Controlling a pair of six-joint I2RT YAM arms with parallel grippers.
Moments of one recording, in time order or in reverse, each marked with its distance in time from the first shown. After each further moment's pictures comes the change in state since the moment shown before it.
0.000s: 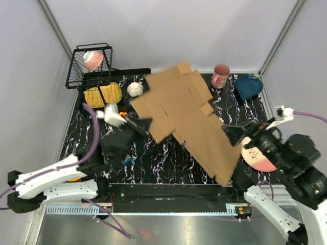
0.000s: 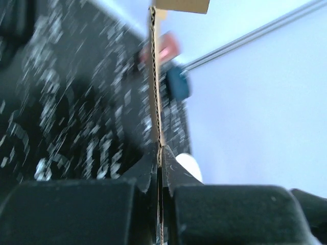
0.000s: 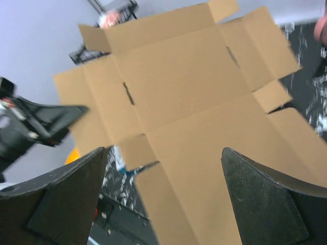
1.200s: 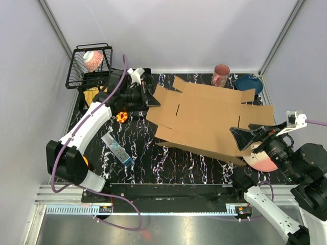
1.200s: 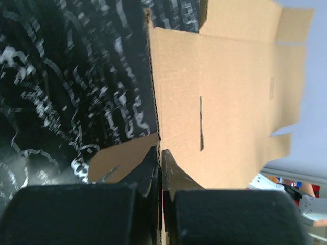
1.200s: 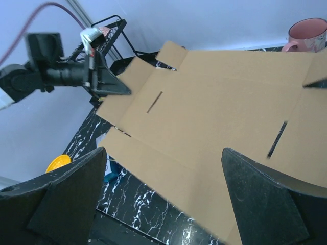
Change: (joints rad) left arm 0.842 0.657 0.494 -0.135 1.485 0.588; right arm 0.000 -0.043 0.112 -0.064 0.072 -0.087
